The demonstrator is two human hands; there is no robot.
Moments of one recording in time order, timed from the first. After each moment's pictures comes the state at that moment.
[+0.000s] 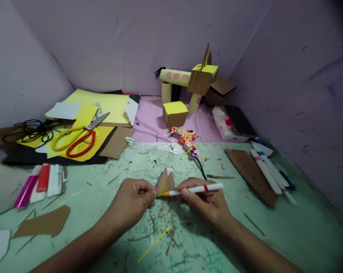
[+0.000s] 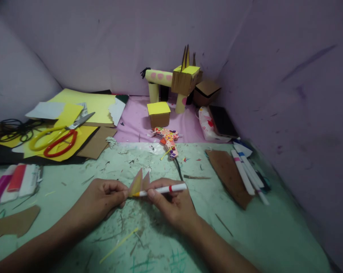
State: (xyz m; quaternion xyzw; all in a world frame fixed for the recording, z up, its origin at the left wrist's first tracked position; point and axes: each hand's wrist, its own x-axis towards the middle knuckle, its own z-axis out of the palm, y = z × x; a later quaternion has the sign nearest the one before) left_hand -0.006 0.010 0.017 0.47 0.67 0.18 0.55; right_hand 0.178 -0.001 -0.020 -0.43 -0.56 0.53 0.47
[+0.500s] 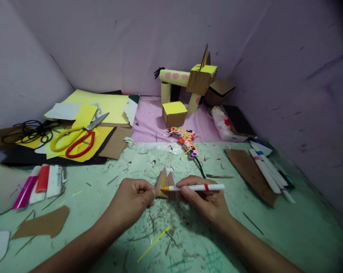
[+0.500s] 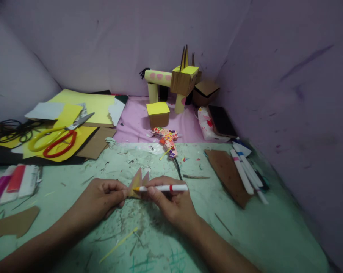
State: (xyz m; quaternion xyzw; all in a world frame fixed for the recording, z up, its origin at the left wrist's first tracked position) left_hand -0.008 0.009 0.014 0.46 0.66 0.20 0.57; right_hand 0.178 -0.002 -0.018 -0.43 -0.57 0.51 0.47
